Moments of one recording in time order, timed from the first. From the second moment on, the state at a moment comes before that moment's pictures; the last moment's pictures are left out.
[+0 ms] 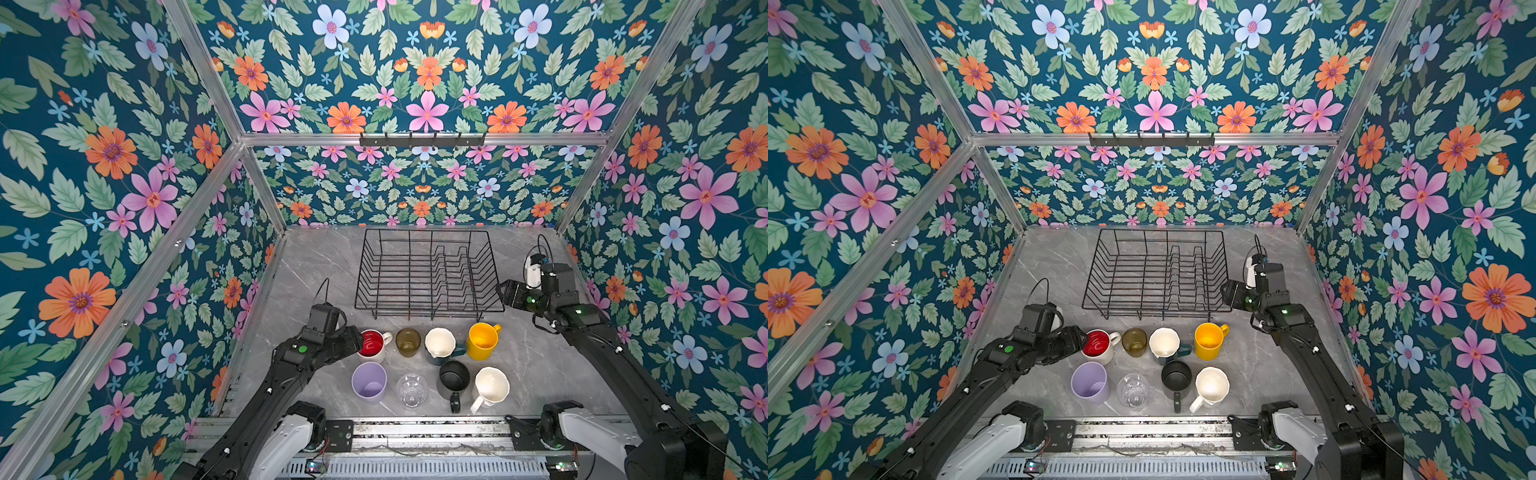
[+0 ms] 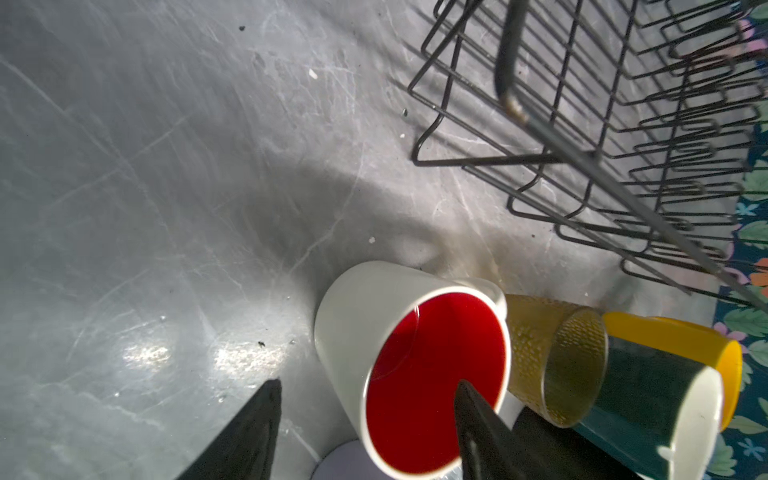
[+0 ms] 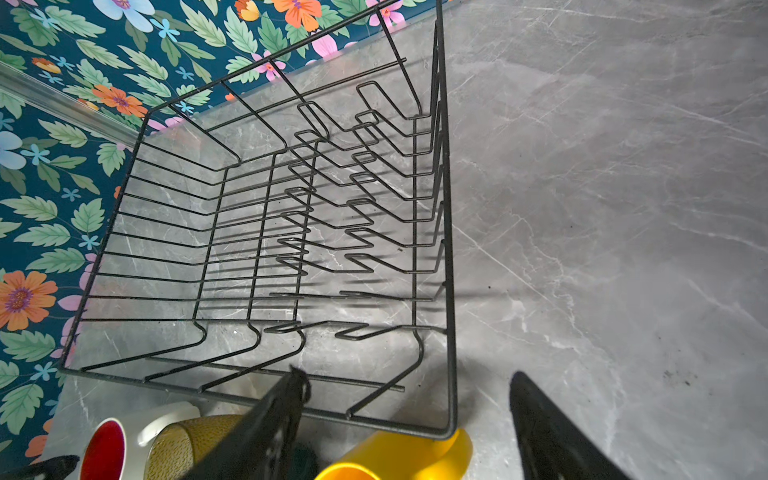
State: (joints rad) left arm -0.37 0.86 0.58 -0.72 0.14 -0.68; right arm 0.16 1.07 0.85 -0.48 -0.18 0.40
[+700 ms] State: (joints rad) left arm -0.45 1.05 0.56 -0.58 0.04 -0.72; right arm 0.16 1.09 0.84 -0.46 -0.21 0.40
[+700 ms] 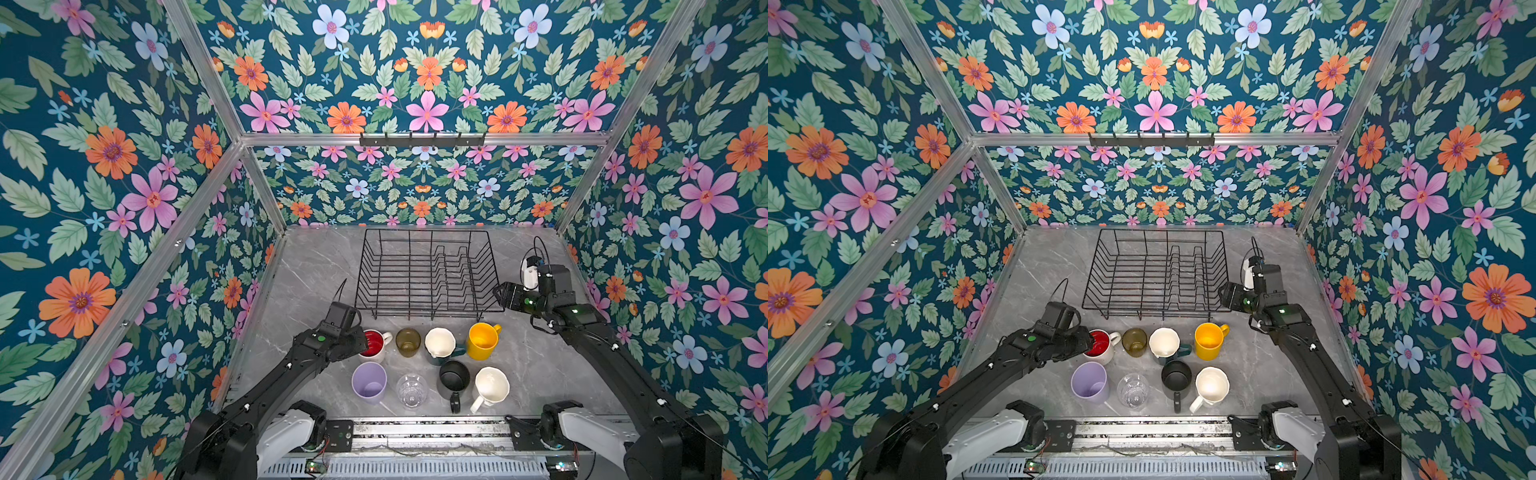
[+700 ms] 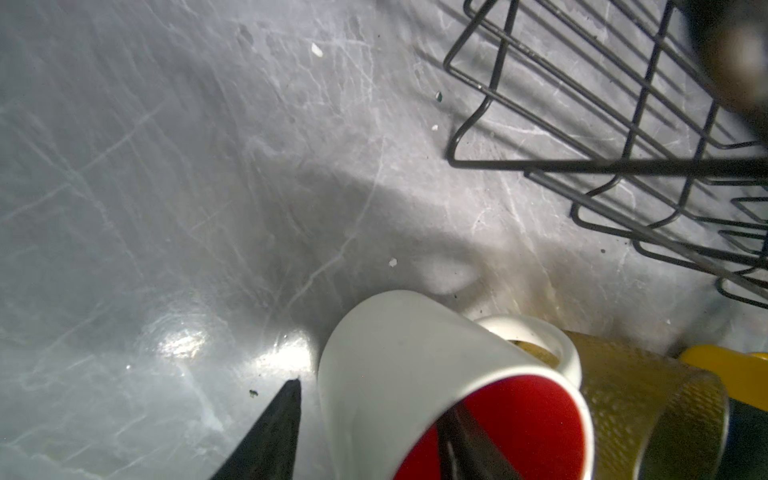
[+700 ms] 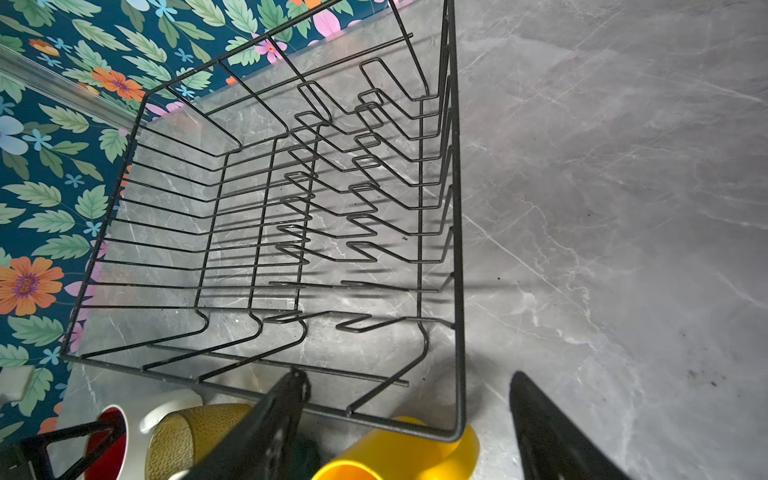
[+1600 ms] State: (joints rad) left arm -0.45 1.03 0.57 -0.62 0.02 -0.70; right arm 0.16 1.09 0.83 -0.43 -0.24 0.40
